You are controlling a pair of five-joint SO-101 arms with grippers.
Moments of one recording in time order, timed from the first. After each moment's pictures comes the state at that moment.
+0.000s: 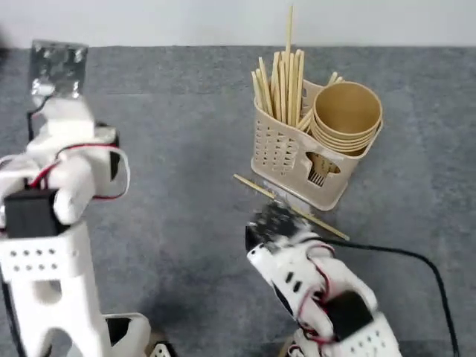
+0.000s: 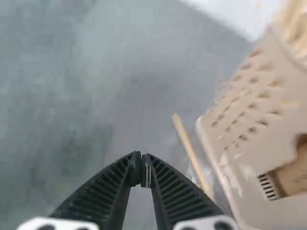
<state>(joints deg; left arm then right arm) -8.5 -36.3 9.4 81.9 -1.4 -34.1 -77.9 66.9 59.0 17.5</state>
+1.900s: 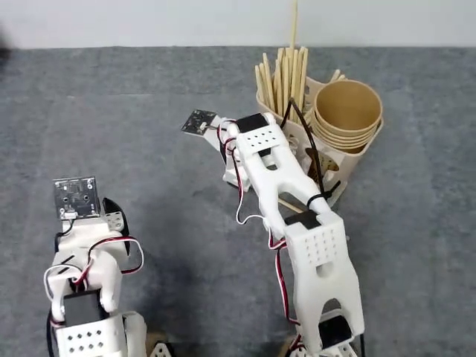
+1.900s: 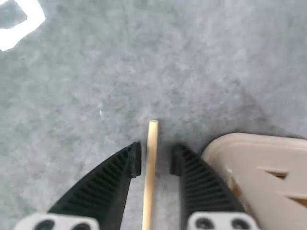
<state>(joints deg) -14.9 -84.7 79.3 53.6 1.3 -24.2 45.9 -30.6 77.2 39.1</state>
